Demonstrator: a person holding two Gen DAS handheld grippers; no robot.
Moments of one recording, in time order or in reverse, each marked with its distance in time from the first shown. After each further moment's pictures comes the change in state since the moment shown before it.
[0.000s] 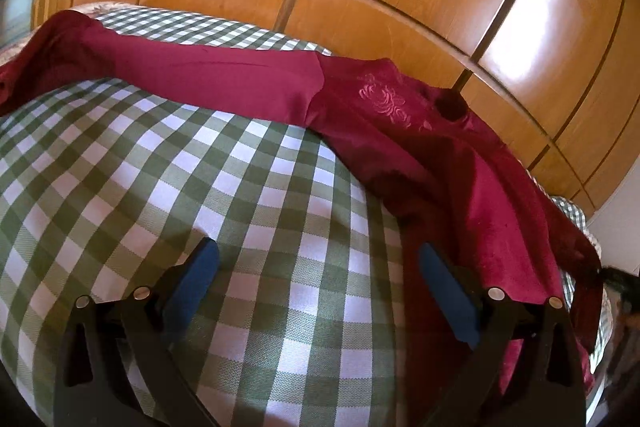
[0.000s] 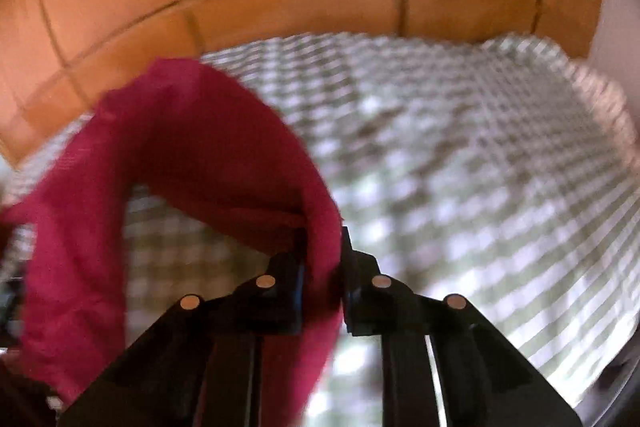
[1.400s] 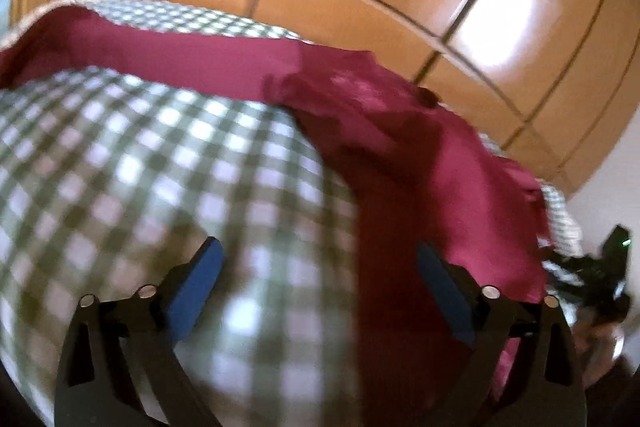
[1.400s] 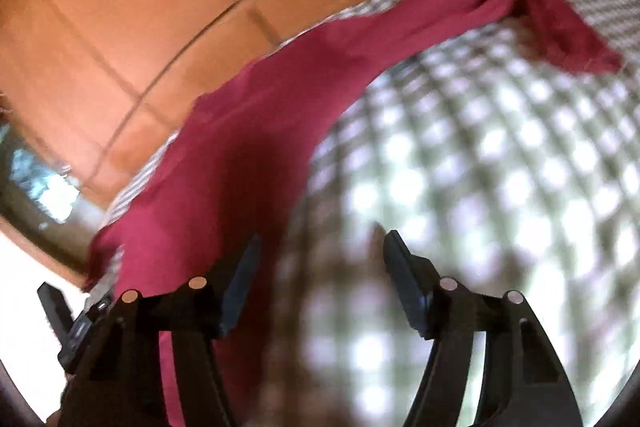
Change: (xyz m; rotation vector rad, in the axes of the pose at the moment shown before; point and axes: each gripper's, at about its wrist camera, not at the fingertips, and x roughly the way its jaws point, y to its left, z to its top) left arm -0.016 -0.017 -0.012 0.010 0.069 -0.130; right arm 0.008 0.038 -0.052 0.227 0.033 0.489
